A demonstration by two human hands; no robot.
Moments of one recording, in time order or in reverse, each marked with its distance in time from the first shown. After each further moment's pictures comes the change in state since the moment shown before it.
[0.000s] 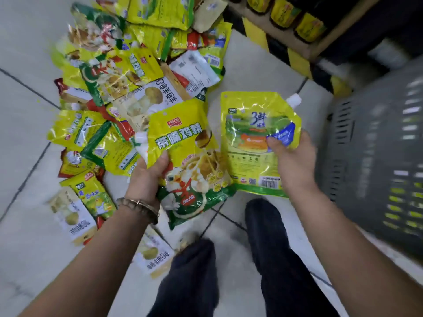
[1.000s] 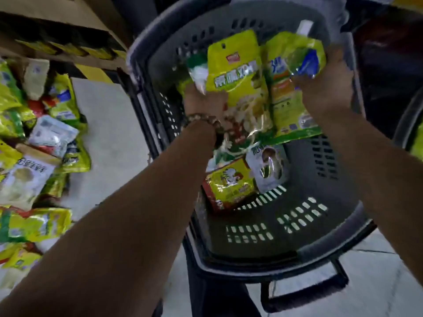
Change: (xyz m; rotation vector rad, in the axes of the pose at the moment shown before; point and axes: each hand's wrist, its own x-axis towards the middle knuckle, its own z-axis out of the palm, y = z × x) left_hand -0.158 -0.056 0.497 0.831 -0.295 0.307; right_hand 0.193 -0.025 -0.427 -0.485 0.321 0.029
